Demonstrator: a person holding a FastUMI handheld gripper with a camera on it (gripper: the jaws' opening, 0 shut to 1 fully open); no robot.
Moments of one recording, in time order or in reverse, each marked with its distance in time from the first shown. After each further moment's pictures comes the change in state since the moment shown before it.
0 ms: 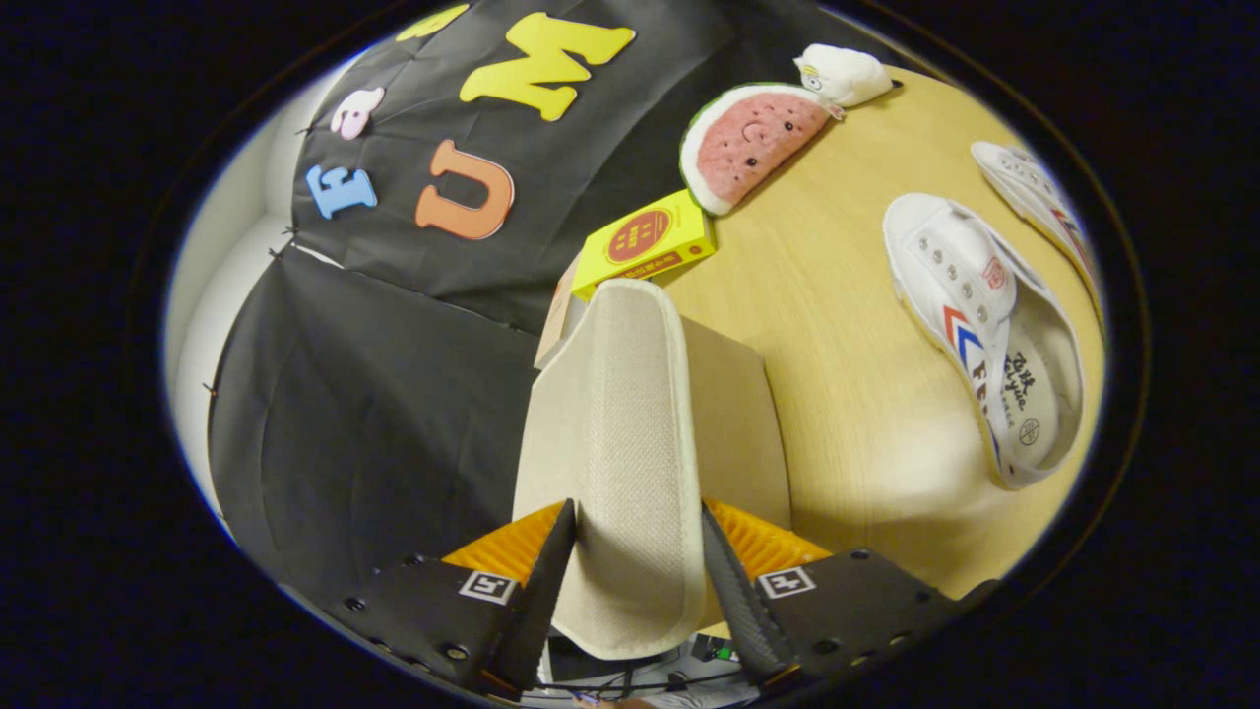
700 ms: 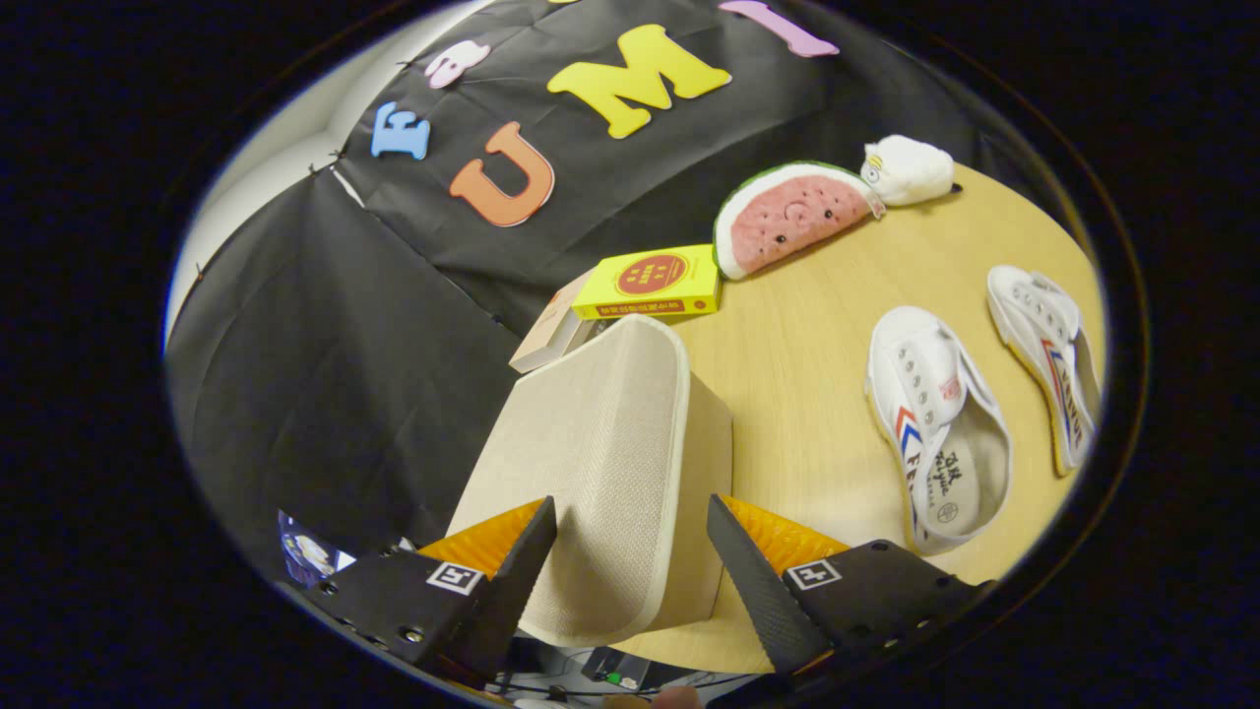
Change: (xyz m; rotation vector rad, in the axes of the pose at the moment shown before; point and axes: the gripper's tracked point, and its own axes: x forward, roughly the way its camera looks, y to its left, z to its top) arm -0.011 -0.016 0.005 -0.228 -0.097 -0.121
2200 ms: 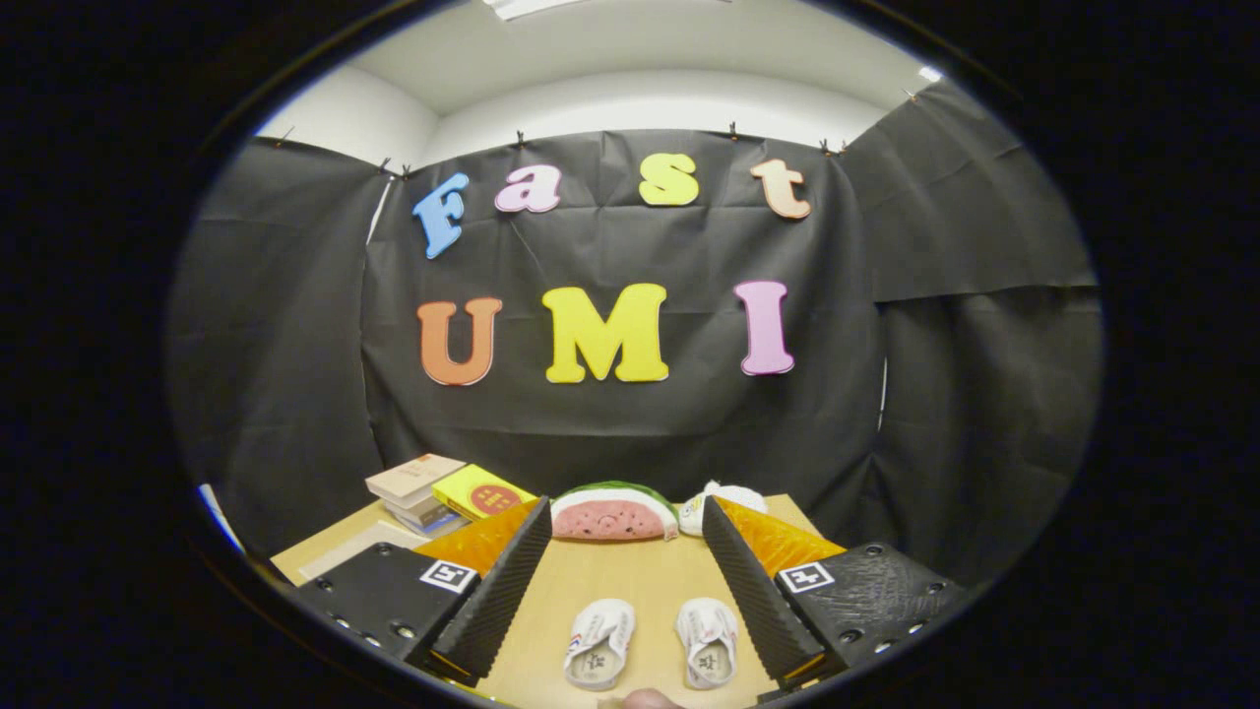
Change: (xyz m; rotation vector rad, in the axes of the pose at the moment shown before) arm -0.259 0.001 0.201 -0.551 -0.696 -0.424
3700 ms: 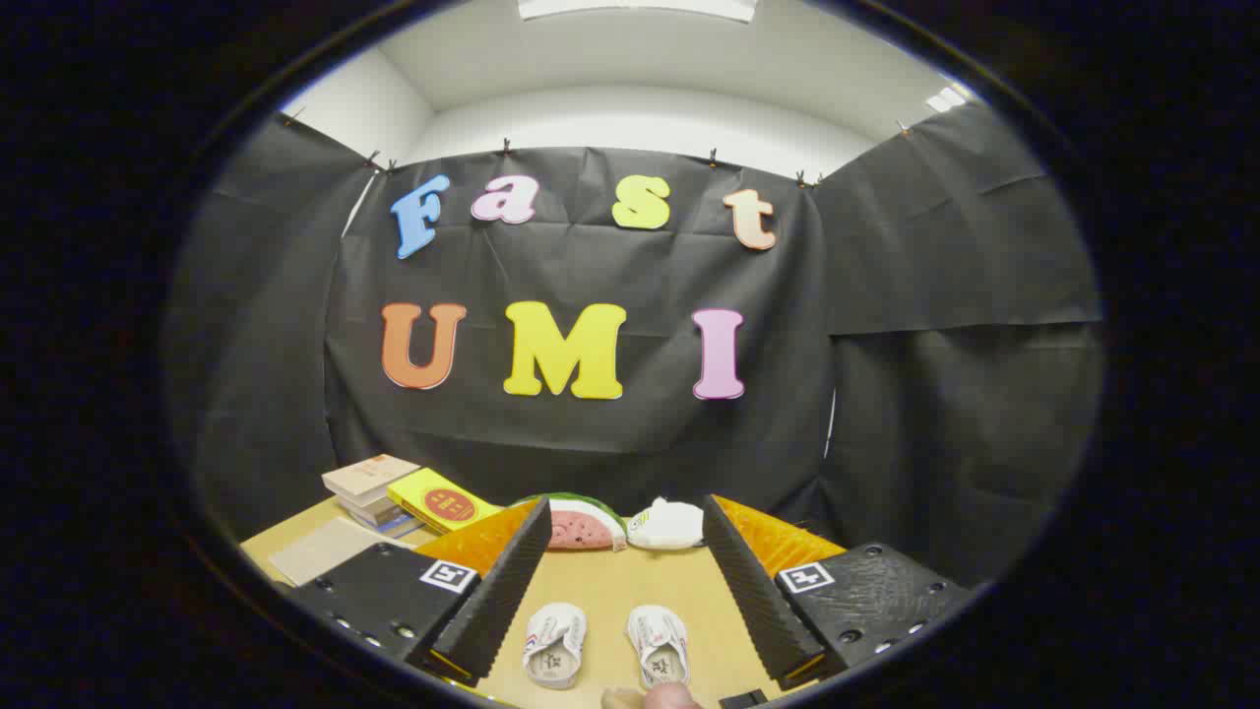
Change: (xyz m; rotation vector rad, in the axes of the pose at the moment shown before) arm -0.032 -0.034 0.021 -0.066 -0.071 -0.157
